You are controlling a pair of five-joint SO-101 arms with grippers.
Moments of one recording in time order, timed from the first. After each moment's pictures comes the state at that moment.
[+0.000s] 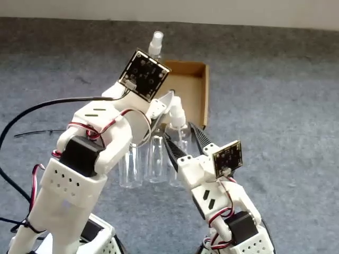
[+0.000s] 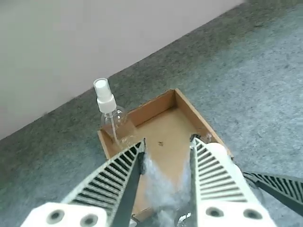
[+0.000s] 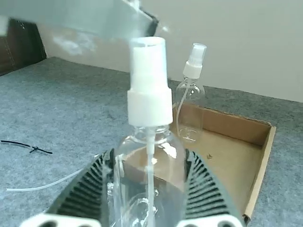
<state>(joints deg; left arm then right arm) 23.8 -41.9 21.5 57.2 -6.5 -30.4 -104.7 87.3 31.2 -1.9</state>
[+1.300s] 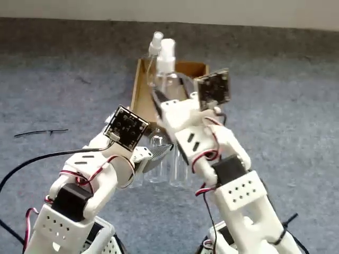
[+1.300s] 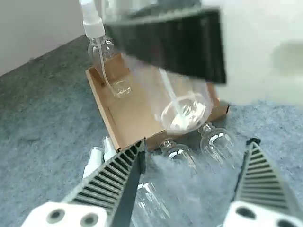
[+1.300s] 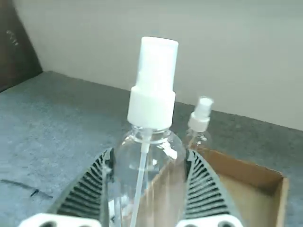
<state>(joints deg) 20.5 -72.3 55.9 56.6 -4.0 -32.2 -47.6 46.3 19.6 -2.4</state>
